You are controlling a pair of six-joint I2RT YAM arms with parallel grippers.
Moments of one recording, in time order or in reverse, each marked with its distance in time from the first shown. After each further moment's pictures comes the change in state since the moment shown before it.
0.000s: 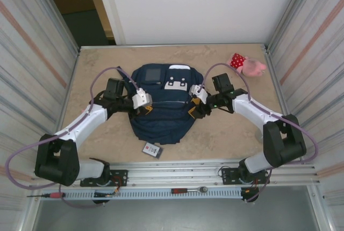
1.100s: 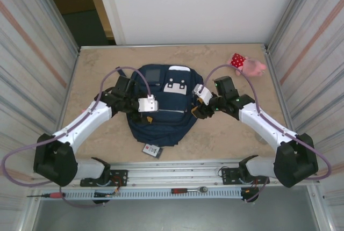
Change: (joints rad) left arm -0.149 0.016 0.140 -0.244 -0.348 0.217; right arm 0.060 -0.213 -0.060 -0.045 0.259 0.151
